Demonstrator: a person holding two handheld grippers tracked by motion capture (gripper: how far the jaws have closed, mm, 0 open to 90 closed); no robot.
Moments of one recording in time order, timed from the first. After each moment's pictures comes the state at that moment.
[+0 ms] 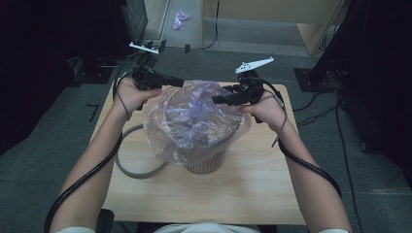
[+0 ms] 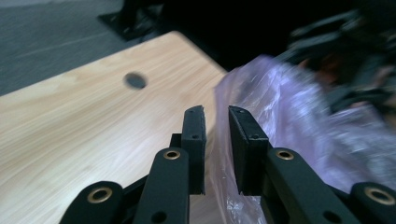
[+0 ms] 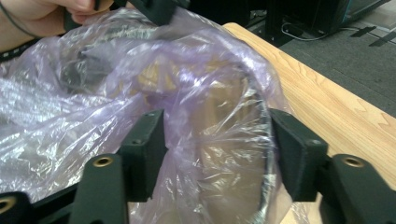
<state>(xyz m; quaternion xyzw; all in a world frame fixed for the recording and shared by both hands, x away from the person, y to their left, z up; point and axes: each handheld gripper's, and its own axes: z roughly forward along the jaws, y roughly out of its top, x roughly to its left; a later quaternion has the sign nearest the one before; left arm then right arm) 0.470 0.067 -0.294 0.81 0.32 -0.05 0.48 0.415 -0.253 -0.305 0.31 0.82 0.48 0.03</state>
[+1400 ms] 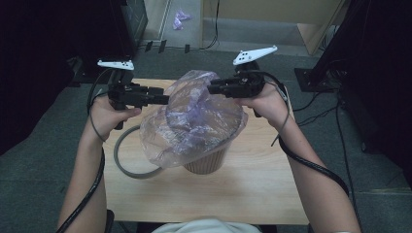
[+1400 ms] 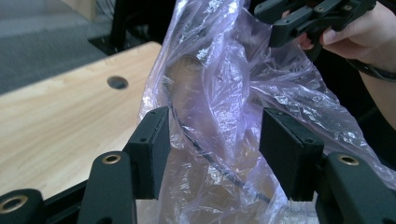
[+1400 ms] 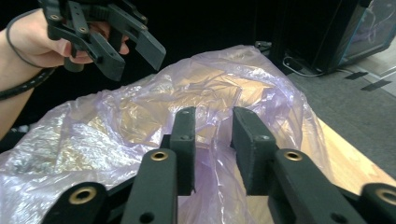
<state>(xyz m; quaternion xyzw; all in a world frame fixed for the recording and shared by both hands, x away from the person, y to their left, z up) 0.396 0.113 -0.282 0.79 0.28 -0.04 0.55 0.388 -0.234 -0.250 0.25 0.82 0.50 0.08</state>
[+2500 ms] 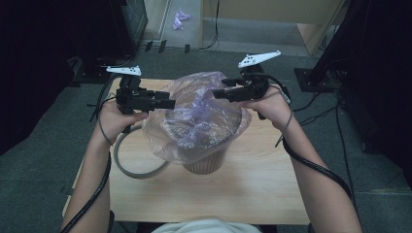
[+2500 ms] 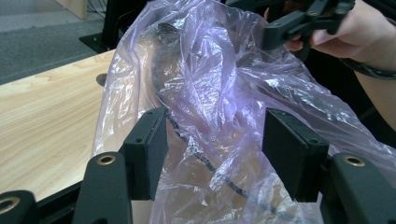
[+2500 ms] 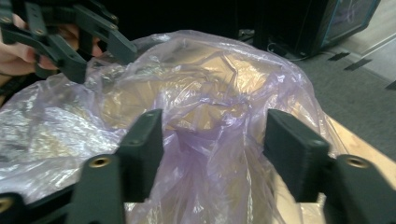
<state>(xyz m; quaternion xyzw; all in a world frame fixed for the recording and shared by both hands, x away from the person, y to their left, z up) 0.399 0.097 -0.298 0.79 0.28 -0.06 0.54 0.396 -0.254 -0.269 0.30 0.81 0.49 0.08</state>
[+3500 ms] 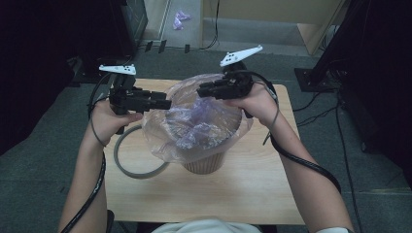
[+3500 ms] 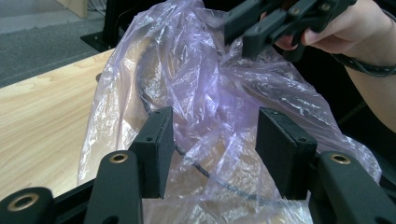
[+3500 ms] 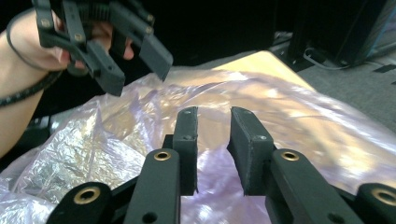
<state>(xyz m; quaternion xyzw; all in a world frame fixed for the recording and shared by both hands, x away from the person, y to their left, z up) 0.383 0.107 -0.279 0.80 0.27 -0.05 0.53 0.392 -0.208 -0.255 0.24 0.84 0.49 0.04</state>
